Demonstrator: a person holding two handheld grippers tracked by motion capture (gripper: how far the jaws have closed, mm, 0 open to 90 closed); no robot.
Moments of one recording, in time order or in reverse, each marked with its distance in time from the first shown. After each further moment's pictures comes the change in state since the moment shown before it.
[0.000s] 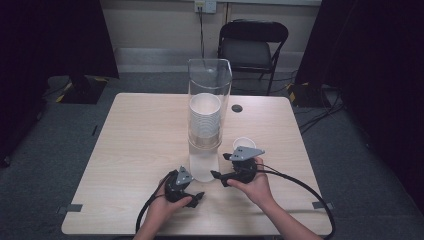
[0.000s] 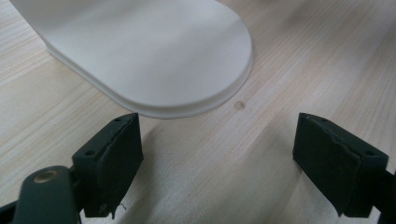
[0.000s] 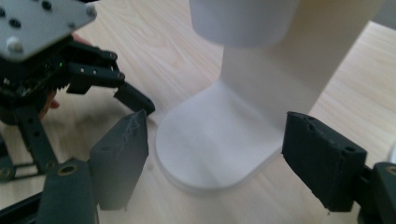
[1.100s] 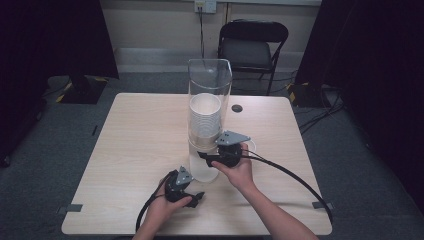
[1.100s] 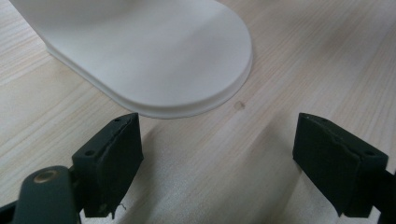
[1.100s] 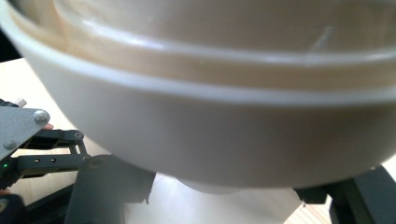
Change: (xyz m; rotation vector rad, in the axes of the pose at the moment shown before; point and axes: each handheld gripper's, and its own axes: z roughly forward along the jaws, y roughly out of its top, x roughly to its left) left arm 0.000 0.000 0.000 -0.004 -0.004 -0.003; right arm -0.005 0.043 0.037 -0.107 -0.065 -0.009
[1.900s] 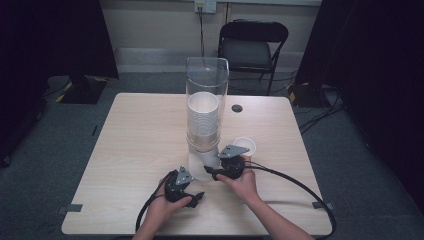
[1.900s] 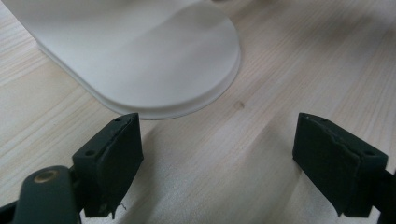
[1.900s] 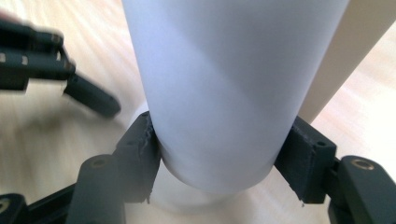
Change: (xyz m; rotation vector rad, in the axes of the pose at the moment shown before) left arm 0.000 0.000 0.000 -0.001 -0.001 -0.004; right arm 0.002 -0.052 0.003 0.164 0.007 0.027
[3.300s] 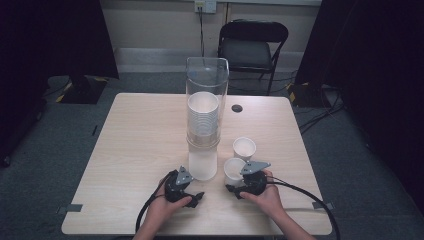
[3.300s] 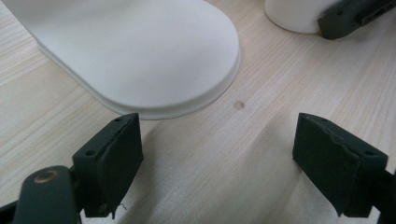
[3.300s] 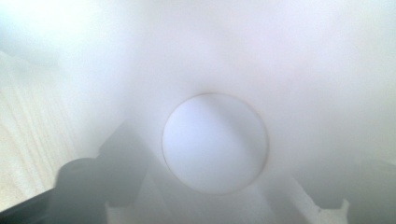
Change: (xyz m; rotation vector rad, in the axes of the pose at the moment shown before) left arm 0.000 0.000 0.000 -0.001 -0.001 -0.005; right arm -0.016 -0.066 -0.043 0.121 0.029 -0.007
